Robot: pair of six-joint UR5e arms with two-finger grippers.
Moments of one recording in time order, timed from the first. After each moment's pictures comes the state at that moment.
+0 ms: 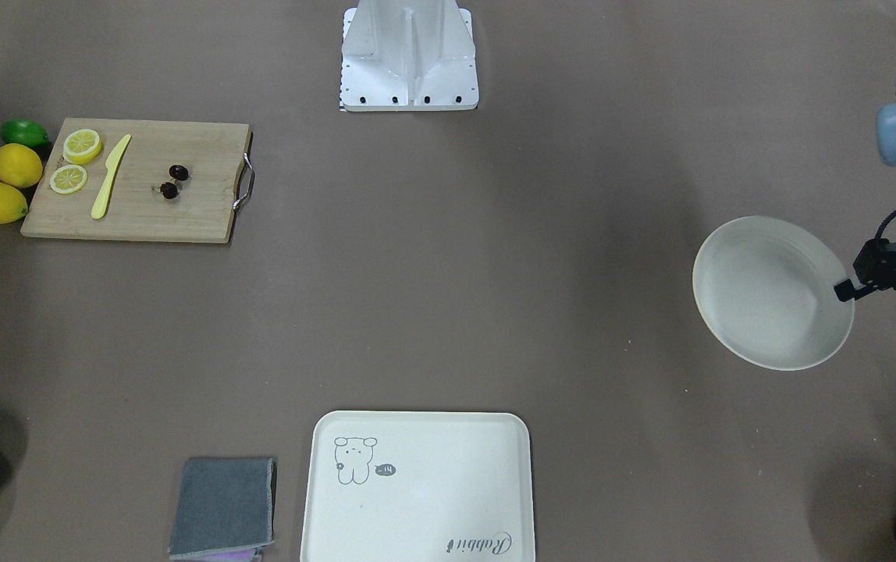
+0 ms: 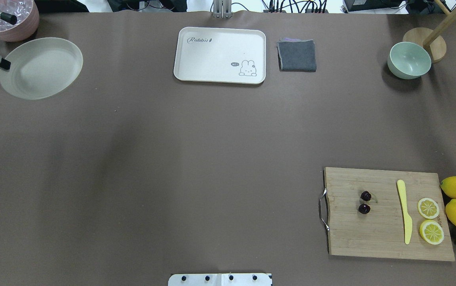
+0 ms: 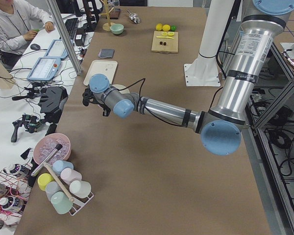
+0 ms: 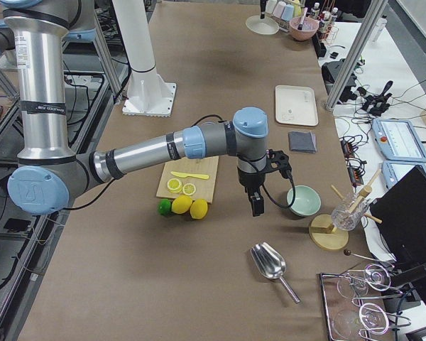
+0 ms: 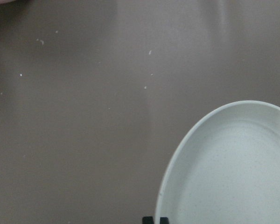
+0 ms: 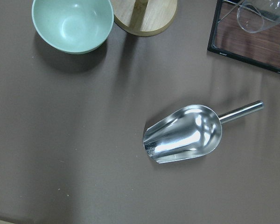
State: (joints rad) left arm -1.30 -1.87 -1.57 -1.96 -2.55 -0.70; right arm 1.53 -1.57 1.88 -1.69 2.17 -0.08
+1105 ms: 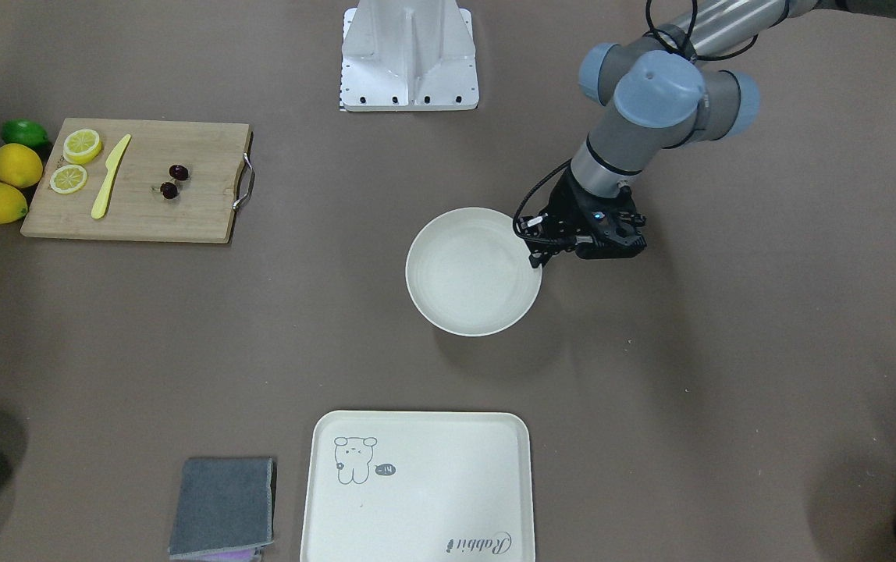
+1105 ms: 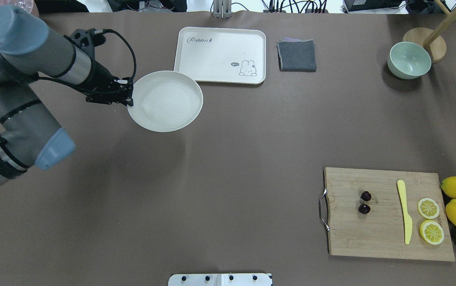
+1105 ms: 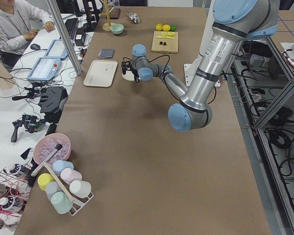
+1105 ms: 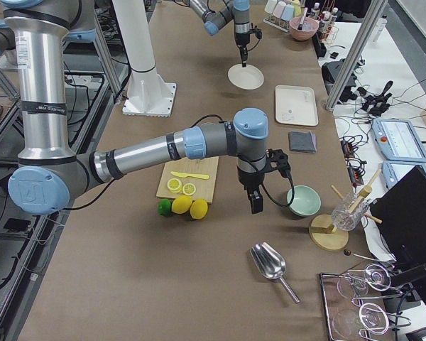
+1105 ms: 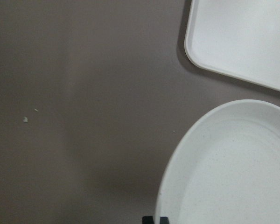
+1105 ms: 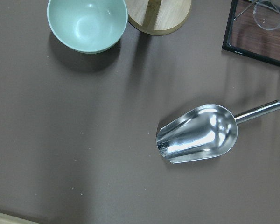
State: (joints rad) left arm -0.64 -2.05 -1.69 -1.97 -1.96 -1.38; right arm 1.53 -1.57 1.88 -1.69 2.21 -0.08
